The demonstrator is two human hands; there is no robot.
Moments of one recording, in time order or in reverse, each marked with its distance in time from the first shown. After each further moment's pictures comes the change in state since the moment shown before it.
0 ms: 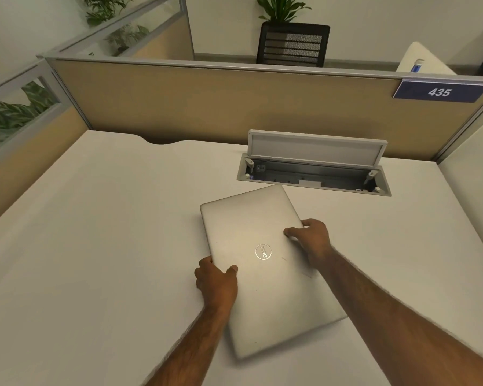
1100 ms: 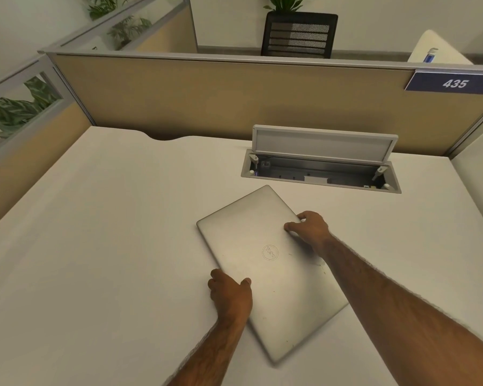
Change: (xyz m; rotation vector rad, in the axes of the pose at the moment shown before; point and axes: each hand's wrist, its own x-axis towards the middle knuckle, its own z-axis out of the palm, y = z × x) left_hand -0.013 -0.018 0.018 0.113 -0.053 -0.057; right_hand 0.034 -0.008 0.012 -0.380 -0.073 -0.066
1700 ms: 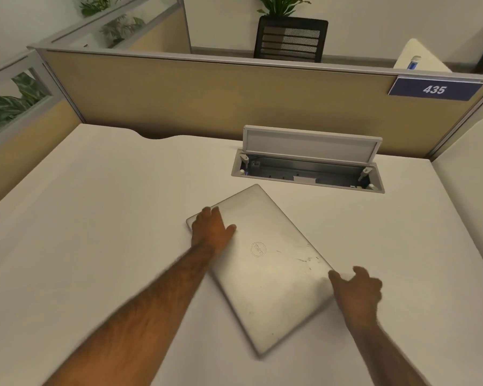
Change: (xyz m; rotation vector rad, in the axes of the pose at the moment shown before) left_hand 0.093 0.082 -0.023 0.671 -0.016 0.566; right_hand -0.121 0.095 -0.034 0.064 0.372 0.315
